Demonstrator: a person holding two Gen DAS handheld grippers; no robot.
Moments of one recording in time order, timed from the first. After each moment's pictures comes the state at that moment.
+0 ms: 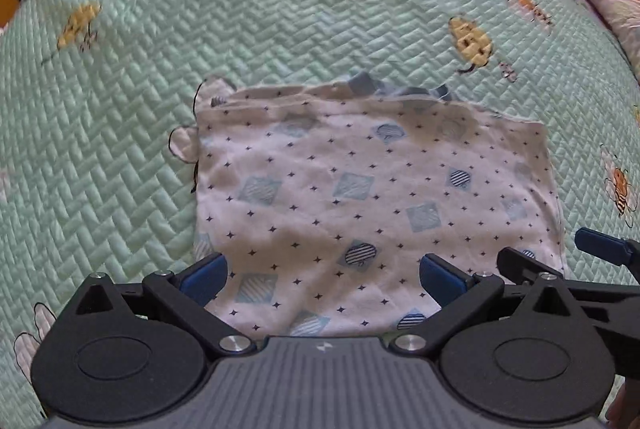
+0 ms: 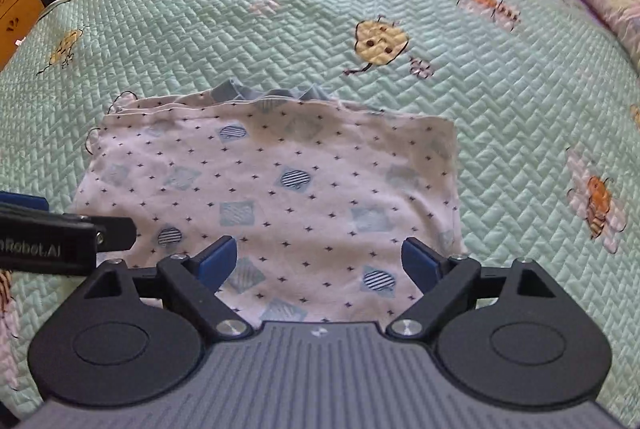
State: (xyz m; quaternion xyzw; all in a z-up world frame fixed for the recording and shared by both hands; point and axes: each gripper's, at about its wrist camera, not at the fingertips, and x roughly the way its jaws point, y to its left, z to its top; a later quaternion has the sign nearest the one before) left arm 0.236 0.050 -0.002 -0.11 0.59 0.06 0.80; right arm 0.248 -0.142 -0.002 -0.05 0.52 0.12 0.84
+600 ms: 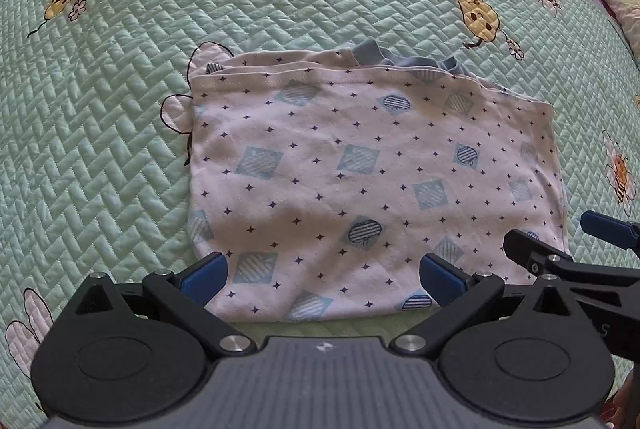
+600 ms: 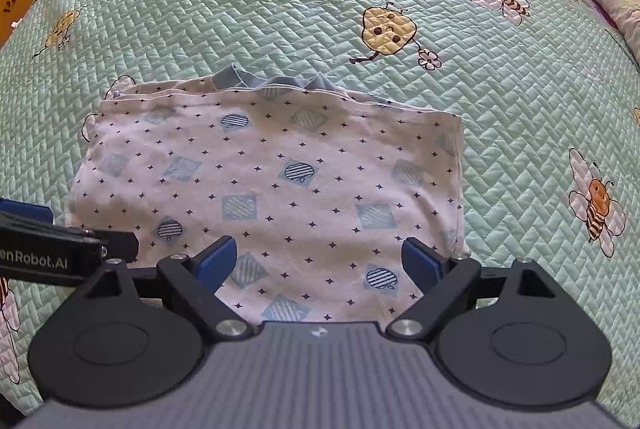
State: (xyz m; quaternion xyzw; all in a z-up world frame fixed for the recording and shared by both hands) left arm 0.237 0.055 -0.014 -0.12 0.62 0.04 0.78; right arm 0.254 -0.137 -0.003 -0.08 0.54 0.12 0.83
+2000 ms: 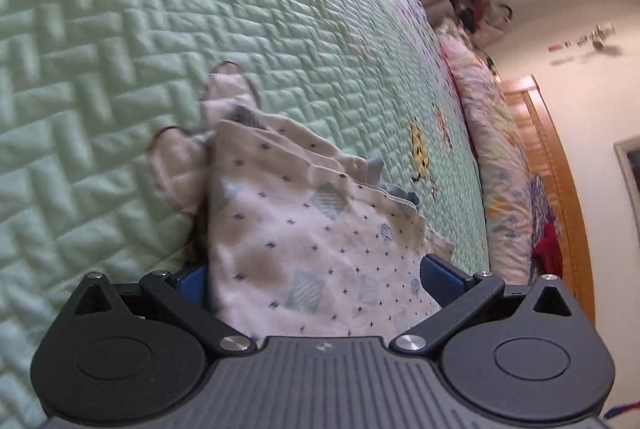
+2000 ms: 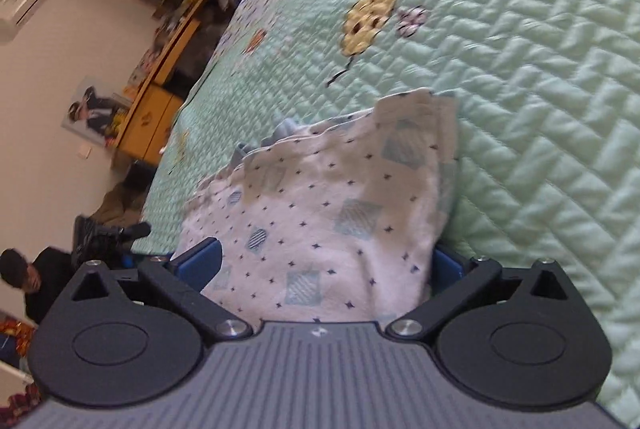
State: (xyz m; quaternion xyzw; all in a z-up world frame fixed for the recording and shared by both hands) left arm 0.266 0.194 -0.127 -0.42 0.44 -0.15 0.78; right arm 0.345 -0.308 -0.128 0.27 0.49 0.37 0.74
